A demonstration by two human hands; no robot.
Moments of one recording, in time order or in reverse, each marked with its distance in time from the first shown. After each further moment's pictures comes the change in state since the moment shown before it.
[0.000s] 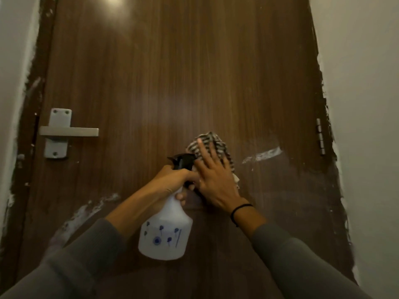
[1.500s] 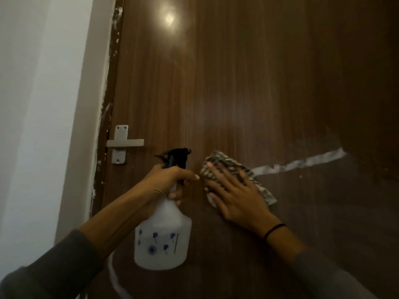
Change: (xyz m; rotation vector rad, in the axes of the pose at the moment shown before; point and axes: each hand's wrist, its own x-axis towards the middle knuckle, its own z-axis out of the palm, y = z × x) left_hand -0.065 0.032 -0.025 0.149 0.317 0.004; right_hand -0.015 -0.008 0.037 -0.171 0.094 -0.361
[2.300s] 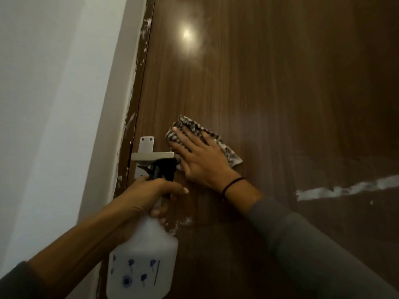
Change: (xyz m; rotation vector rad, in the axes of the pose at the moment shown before) left_hand 0.033 -0.020 -0.104 0.043 0.167 -0.004; right_hand 0.212 -0.076 0.006 0.079 0.066 -0.036
